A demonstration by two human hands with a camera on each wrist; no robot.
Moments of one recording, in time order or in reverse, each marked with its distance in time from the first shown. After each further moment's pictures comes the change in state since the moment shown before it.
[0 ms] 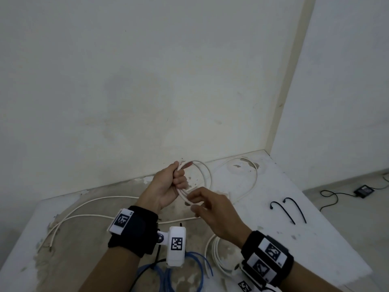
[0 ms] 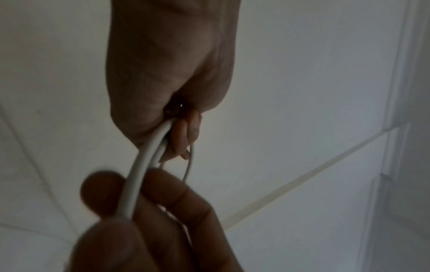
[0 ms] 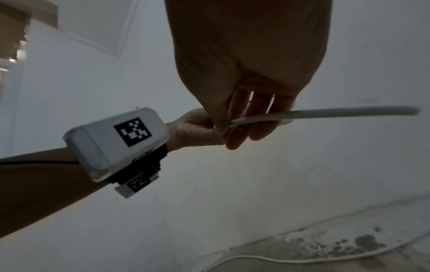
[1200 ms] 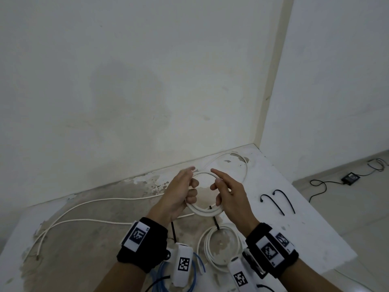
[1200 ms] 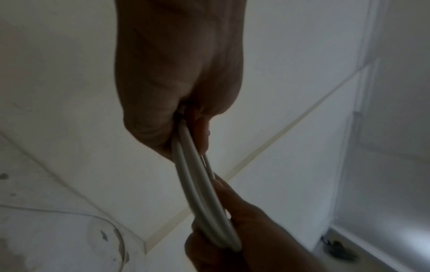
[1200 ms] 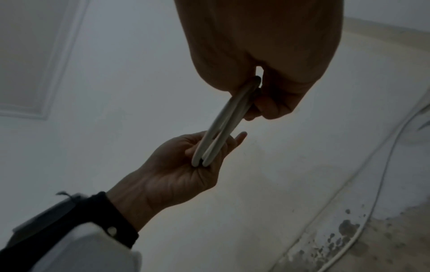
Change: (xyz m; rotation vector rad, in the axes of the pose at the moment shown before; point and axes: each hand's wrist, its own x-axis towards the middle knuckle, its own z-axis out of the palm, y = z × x) left_hand -0.001 -0.054 0.030 0.427 0.026 0.074; right_hand -0.008 0.029 -0.039 0.288 0.412 0.238
